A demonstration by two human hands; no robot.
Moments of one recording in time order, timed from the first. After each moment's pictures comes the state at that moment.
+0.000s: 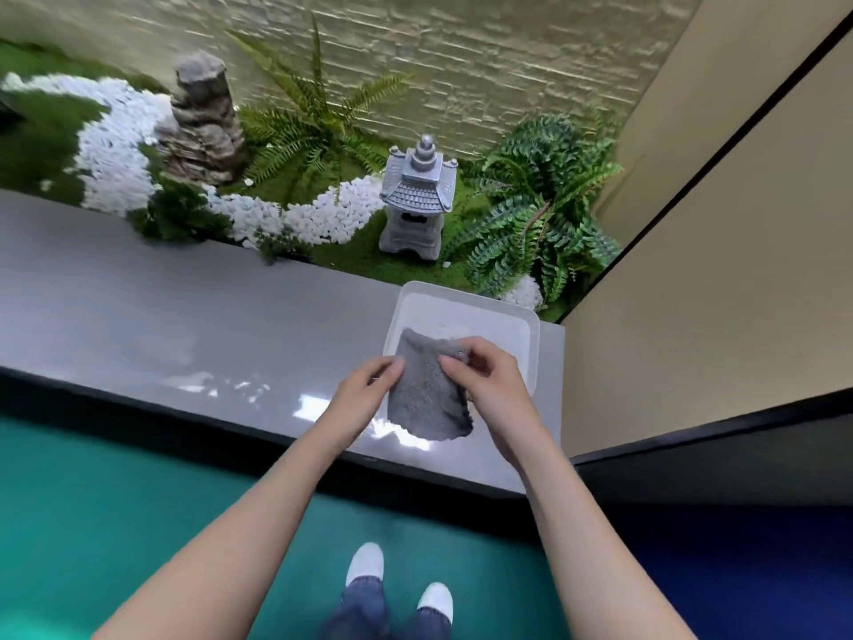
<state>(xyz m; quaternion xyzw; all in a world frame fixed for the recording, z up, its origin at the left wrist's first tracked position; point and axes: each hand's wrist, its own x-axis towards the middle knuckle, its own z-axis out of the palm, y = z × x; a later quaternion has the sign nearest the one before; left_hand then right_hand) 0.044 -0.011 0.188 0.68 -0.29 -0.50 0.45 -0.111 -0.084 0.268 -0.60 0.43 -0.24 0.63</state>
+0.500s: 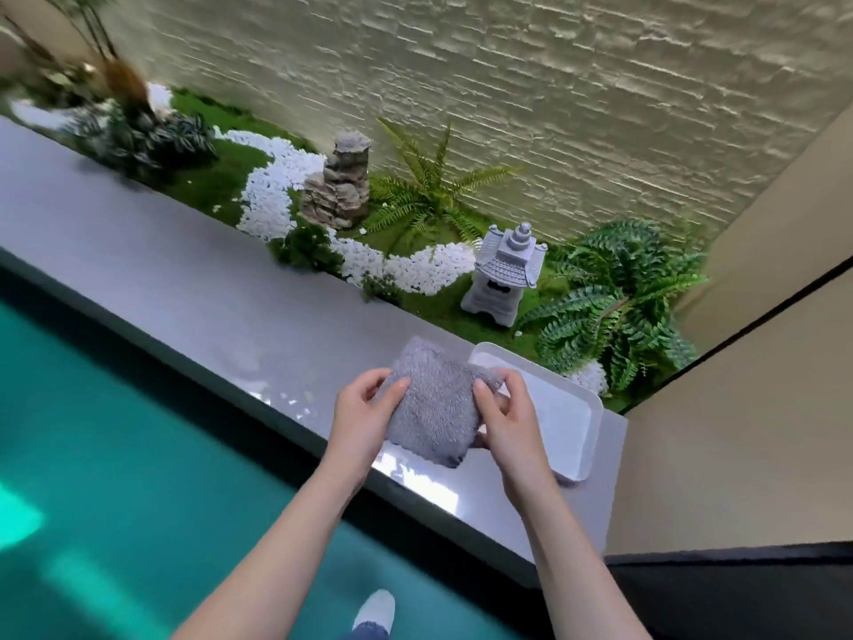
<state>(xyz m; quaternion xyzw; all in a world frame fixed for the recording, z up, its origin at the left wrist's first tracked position) 0.071 0.065 0.274 0.67 -0.16 -0.31 0.66 -0.058 -0.036 0.312 -0.60 0.41 -0.21 0.66</state>
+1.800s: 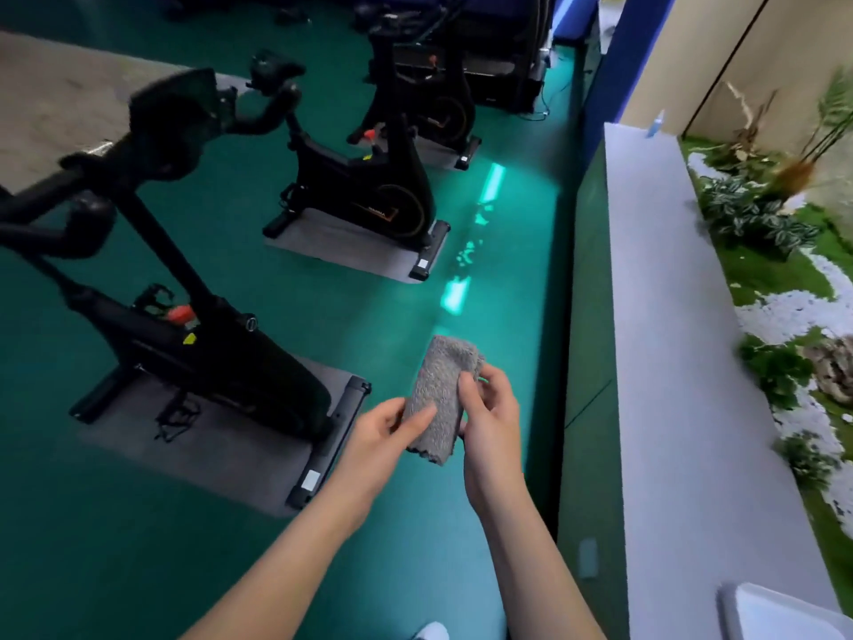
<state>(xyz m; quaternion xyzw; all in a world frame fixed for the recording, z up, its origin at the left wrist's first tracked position) -0.241 0.362 0.331 0.60 0.27 0.13 0.74 -0.169 0.278 0.340 -0.62 -0.03 0.19 0.76</state>
